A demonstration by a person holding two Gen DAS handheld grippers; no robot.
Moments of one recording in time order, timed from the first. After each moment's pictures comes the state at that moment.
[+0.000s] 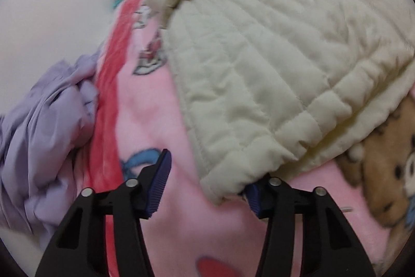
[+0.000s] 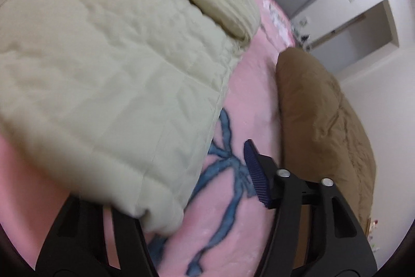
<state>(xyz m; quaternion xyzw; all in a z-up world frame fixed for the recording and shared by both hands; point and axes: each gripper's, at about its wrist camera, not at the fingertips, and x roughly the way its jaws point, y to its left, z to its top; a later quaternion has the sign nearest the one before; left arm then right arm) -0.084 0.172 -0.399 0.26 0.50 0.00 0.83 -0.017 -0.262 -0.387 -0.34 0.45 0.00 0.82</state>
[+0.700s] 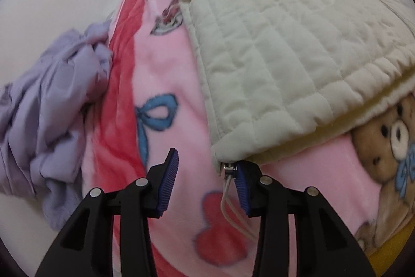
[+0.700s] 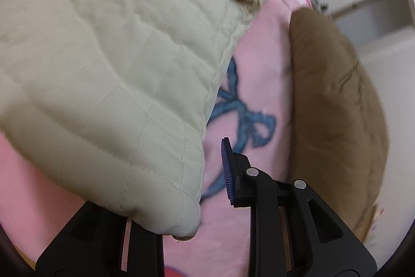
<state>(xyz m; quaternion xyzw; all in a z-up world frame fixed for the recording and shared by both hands) -0.122 0.191 -0.379 0.21 0.56 0.05 0.80 -0.038 -0.290 -0.388 -0.31 0.55 0.00 0.78</state>
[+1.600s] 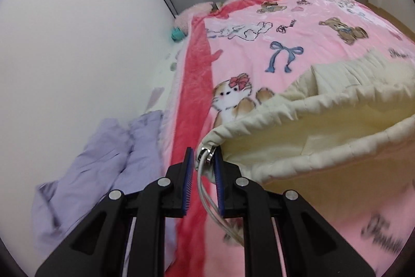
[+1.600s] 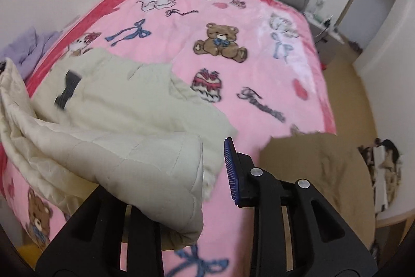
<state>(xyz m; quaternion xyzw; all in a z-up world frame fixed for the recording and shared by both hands) 0.146 0.209 -0.209 0.19 0.42 0.13 0.88 0.203 -0.309 -0.182 -0.12 0.48 0.11 0.86</state>
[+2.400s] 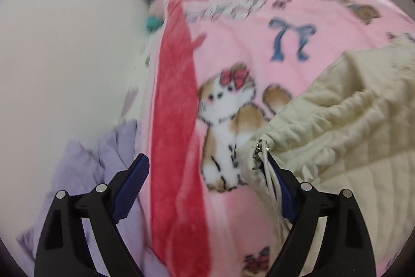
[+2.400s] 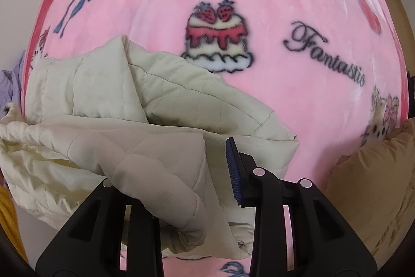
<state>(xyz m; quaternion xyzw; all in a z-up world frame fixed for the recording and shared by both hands) 0.246 0.232 -0.271 0.23 0.43 0.08 0.87 0.378 -0.292 -0.331 0.02 0.70 0.09 0.70</state>
